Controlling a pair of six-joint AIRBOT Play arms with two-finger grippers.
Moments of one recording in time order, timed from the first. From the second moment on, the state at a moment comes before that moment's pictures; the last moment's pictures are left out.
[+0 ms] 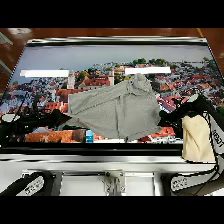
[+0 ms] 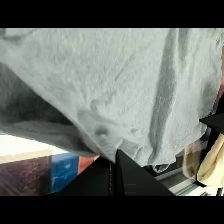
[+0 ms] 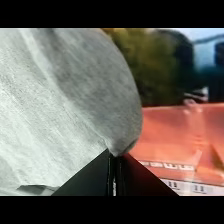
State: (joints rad) left arm 0.20 -1.08 0.60 0.49 -1.02 -1.10; right arm -0.24 -1.66 1.07 -1.12 1.28 1.40
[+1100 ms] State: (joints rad) left arm 0.22 -0.64 1.88 1.11 -1.14 -1.51; right arm -0.26 -0.75 2.04 -1.15 1.18 1.47
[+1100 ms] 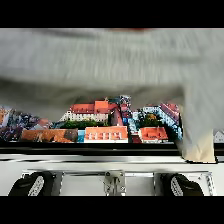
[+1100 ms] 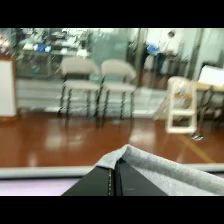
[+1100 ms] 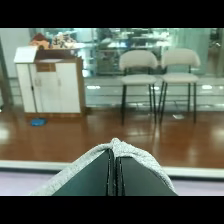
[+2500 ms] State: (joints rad) left arm 0.07 -1.49 1.34 1.15 -0.80 -1.42; right arm -0.03 -1.66 1.56 -1.28 0.79 1.51
